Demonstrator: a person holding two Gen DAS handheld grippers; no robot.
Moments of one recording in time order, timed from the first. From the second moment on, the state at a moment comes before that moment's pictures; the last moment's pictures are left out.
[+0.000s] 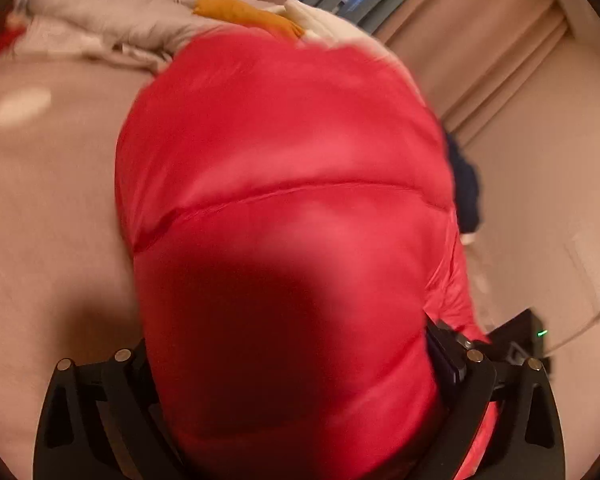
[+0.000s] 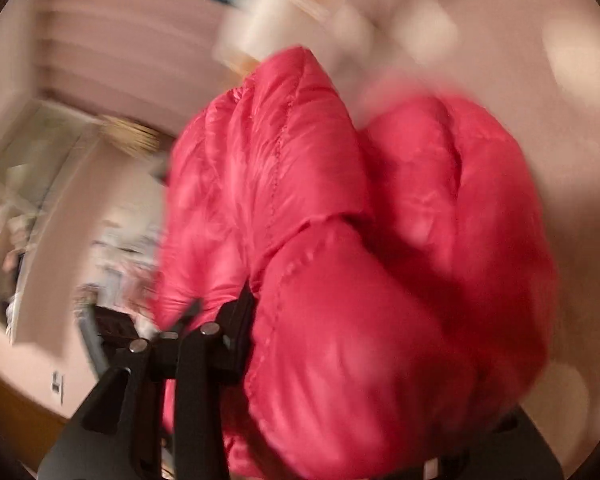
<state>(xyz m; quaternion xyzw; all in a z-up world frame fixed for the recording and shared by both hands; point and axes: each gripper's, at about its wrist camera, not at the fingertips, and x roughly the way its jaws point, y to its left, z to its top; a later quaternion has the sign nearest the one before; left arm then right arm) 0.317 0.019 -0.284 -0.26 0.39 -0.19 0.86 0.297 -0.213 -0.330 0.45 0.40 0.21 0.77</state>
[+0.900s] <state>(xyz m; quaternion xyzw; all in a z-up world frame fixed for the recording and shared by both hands) 0.090 0.022 -0.065 0.00 0.20 0.01 0.98 0.094 -0.188 -0.080 0.07 0.25 0.13 0.96</state>
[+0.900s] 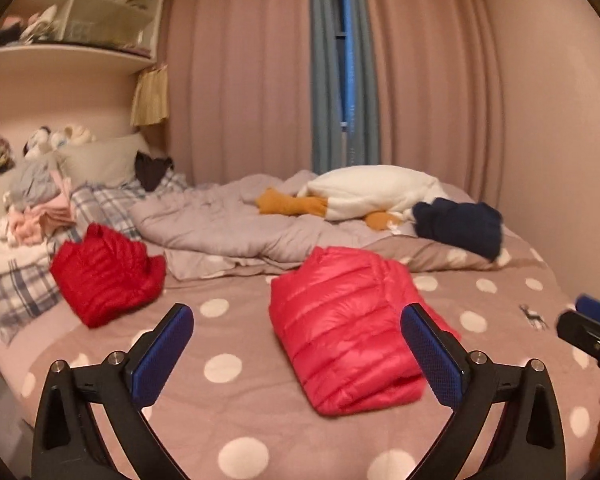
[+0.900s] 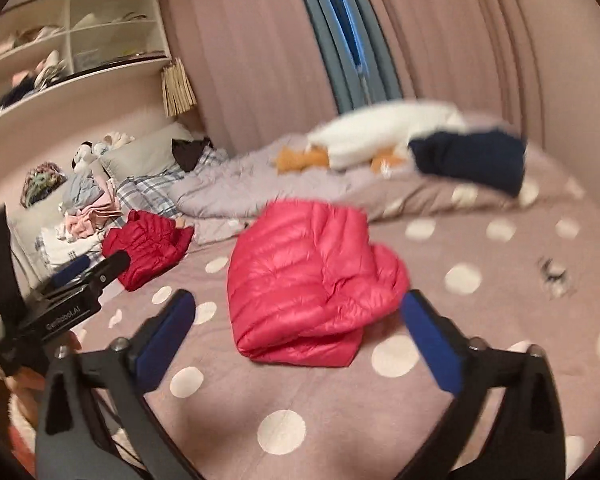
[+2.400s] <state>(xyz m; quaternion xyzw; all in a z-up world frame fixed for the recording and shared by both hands) 0.047 0.034 -0.043 -0.01 0.19 0.01 0.98 0.051 -0.208 -0.053 0.03 0.27 0.02 0.96</state>
